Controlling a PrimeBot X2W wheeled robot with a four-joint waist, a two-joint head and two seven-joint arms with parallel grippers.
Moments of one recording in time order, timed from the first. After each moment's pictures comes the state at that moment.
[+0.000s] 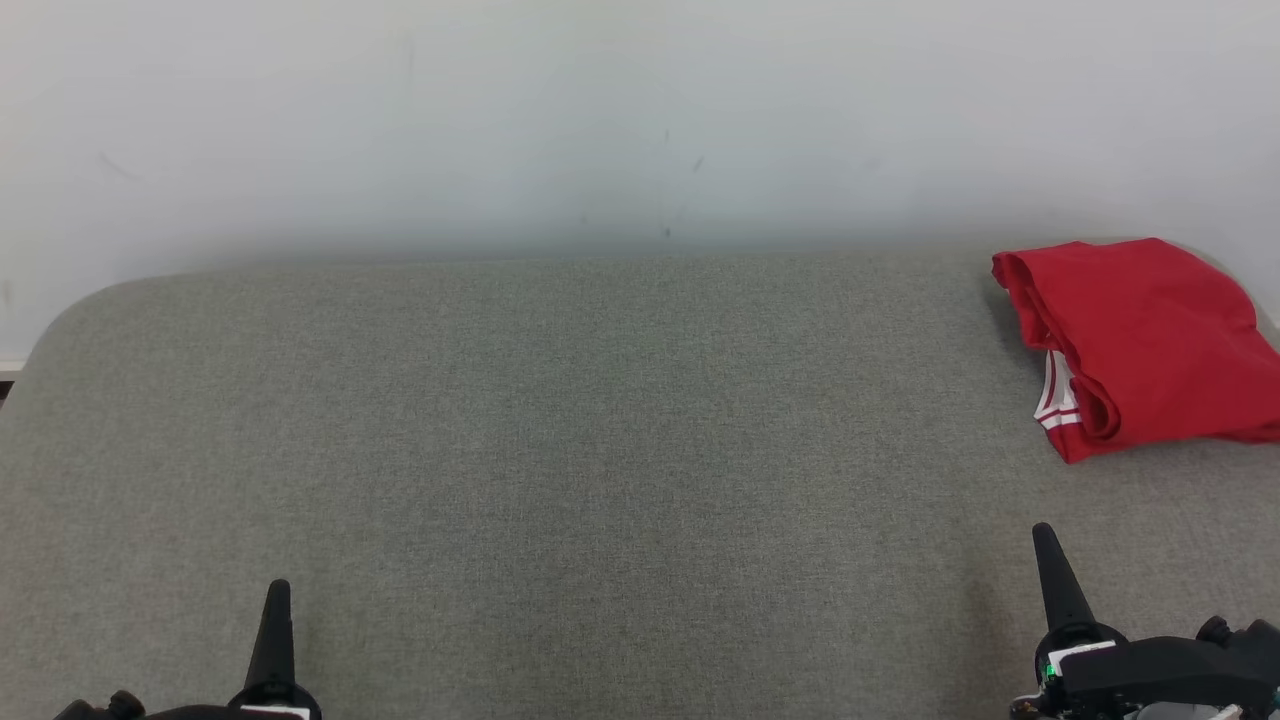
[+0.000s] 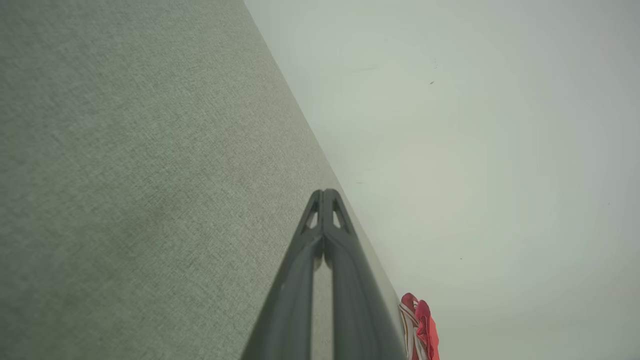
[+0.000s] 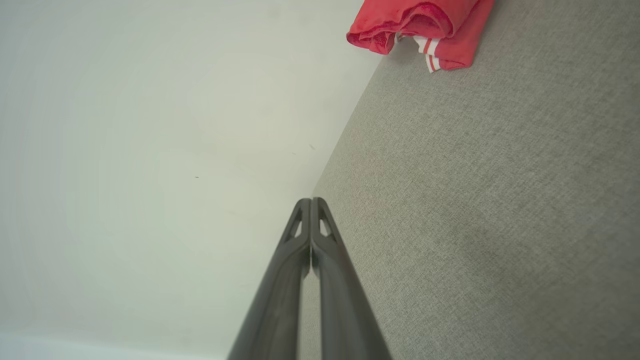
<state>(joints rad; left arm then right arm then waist) -0.05 0.05 0.11 0.22 -1.18 -0.13 0.00 -0.06 -0.08 -0.03 0.23 1.21 0.13 -0.02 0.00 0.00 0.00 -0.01</state>
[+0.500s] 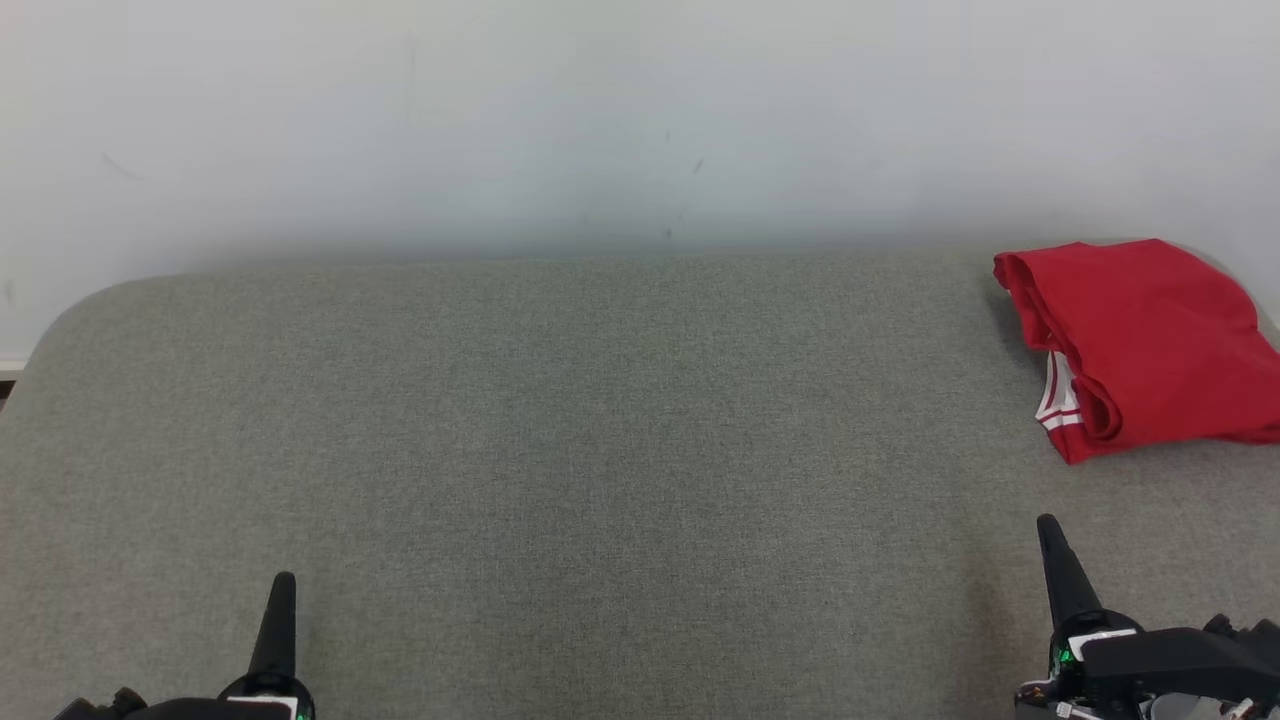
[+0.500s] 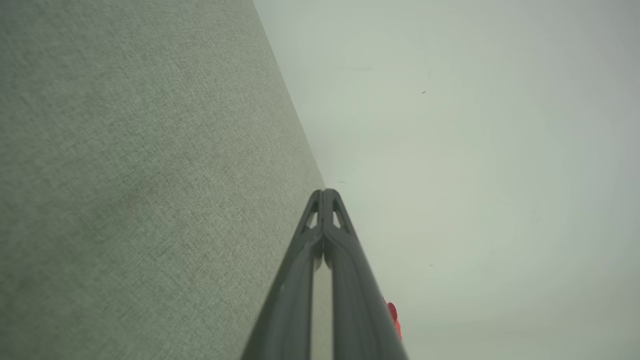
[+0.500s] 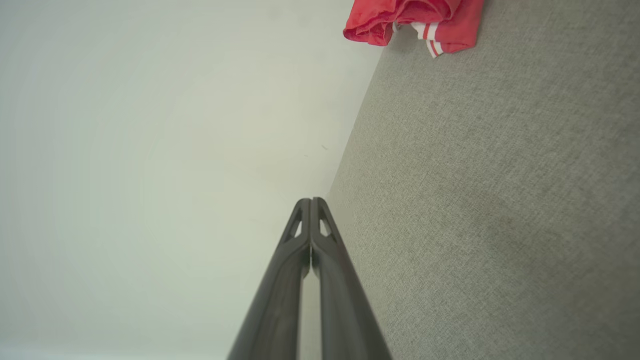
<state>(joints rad) -0.06 0.05 0.11 0.23 -1.32 -0.13 0.04 -0.08 -0.08 -0.05 0.24 1.34 0.13 0.02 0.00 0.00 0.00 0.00</state>
